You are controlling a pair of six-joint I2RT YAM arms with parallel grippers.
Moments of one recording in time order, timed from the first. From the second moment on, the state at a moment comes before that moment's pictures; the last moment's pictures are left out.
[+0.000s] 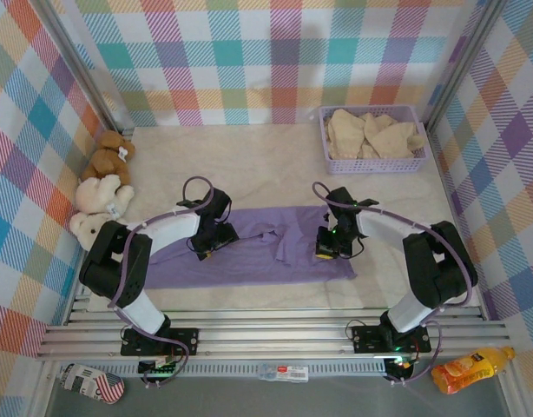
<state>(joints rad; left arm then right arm) -0.46 1.64 0.93 -0.67 0.03 -0.95 0.43 1.59 0.89 -0.71 -0.35 0.57</state>
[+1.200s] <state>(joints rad) -0.64 1.72 1.21 -0.74 0.12 -0.80 0.43 1.48 0.96 -0.90 -0.19 0.62</state>
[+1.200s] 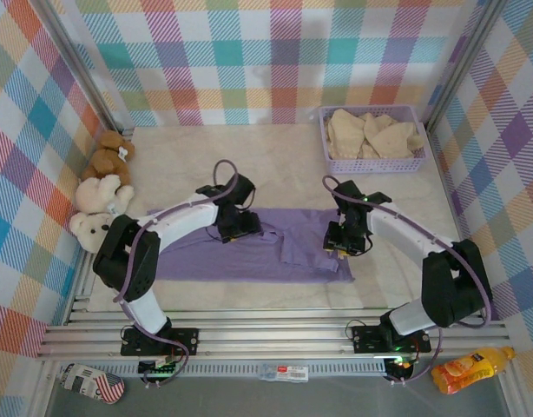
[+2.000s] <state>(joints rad) -0.91 1.92 1.30 -0.69 0.06 -0.87 0.36 1.60 0.85 -0.73 -0.28 0.63</state>
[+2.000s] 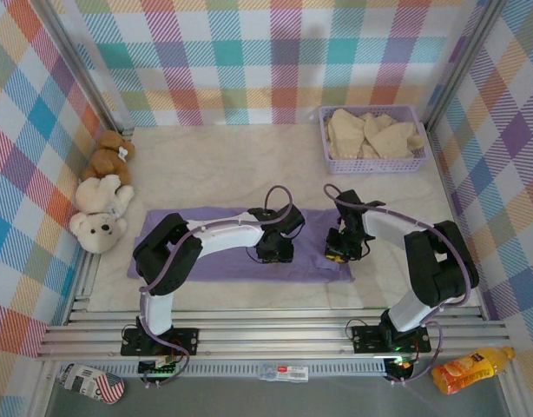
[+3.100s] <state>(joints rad) -0.79 1.76 1.33 -0.88 0.04 -0.93 0.34 1.41 0.96 -0.83 -0.21 0.61</state>
